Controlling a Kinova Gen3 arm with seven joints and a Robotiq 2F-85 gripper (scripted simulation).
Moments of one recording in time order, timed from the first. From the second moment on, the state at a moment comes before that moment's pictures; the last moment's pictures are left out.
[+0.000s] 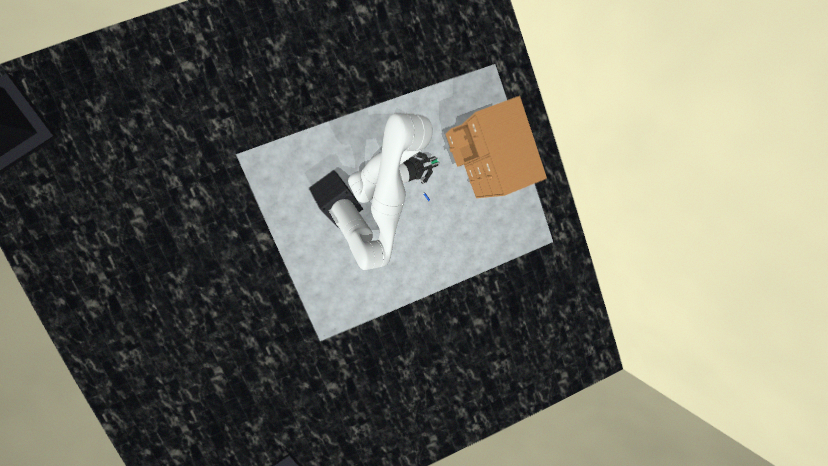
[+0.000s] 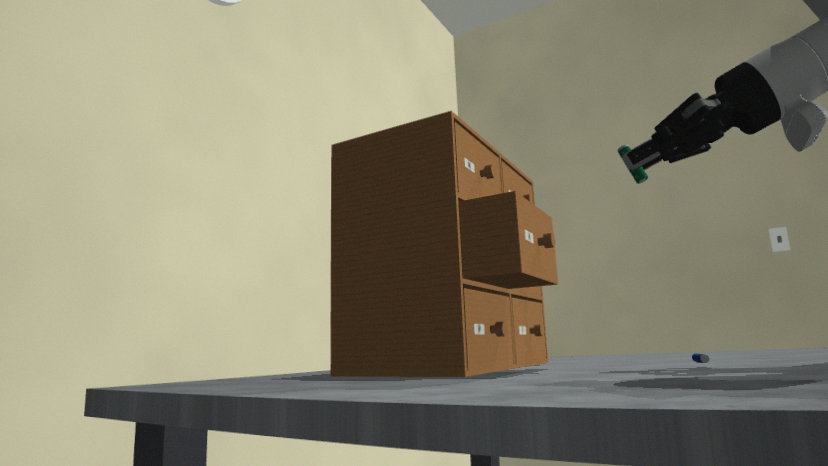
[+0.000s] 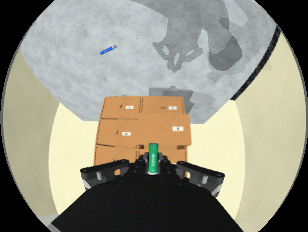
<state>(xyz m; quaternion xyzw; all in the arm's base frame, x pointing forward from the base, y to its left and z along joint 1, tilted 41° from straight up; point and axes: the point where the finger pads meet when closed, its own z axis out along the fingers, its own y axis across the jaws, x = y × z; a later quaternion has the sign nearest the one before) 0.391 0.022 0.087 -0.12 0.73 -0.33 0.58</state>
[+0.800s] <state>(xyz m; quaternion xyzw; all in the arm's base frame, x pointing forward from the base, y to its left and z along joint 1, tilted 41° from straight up) 0.391 0.021 0.085 -0.13 0.73 -0.33 0.58</state>
